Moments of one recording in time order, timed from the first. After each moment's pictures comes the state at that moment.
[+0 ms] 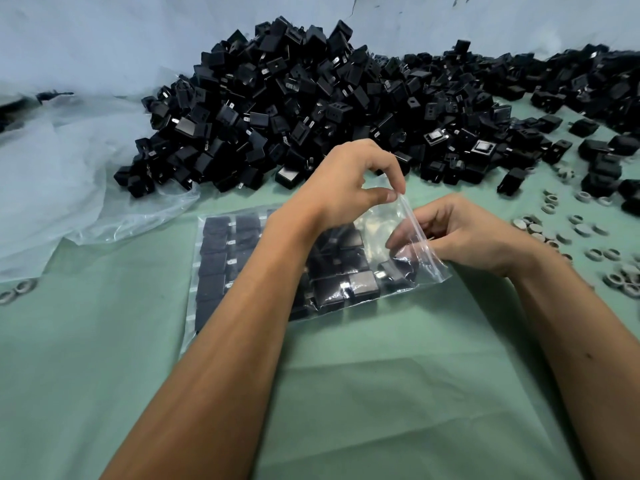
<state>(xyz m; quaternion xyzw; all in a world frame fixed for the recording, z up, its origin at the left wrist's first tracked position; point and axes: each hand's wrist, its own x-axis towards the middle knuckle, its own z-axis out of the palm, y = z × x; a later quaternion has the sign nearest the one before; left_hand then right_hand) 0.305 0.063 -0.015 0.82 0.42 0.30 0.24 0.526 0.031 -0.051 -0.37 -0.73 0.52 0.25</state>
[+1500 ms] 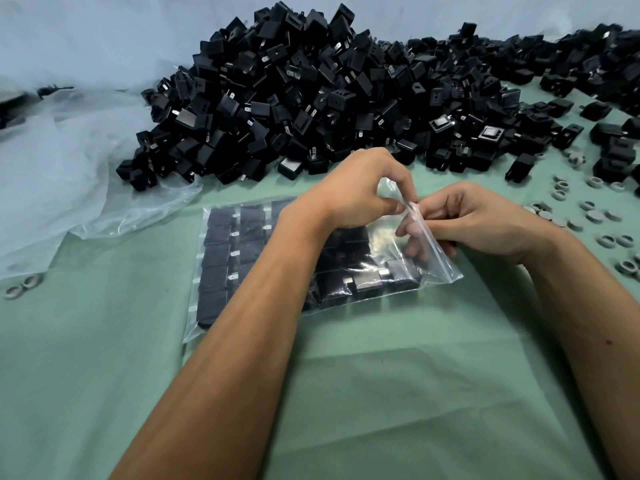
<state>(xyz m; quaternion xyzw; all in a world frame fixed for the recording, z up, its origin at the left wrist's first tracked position) 0.315 0.058 -0.020 0.86 0.42 0.21 0.21 0.532 0.037 -0.054 -0.38 -0.73 0.51 0.24</state>
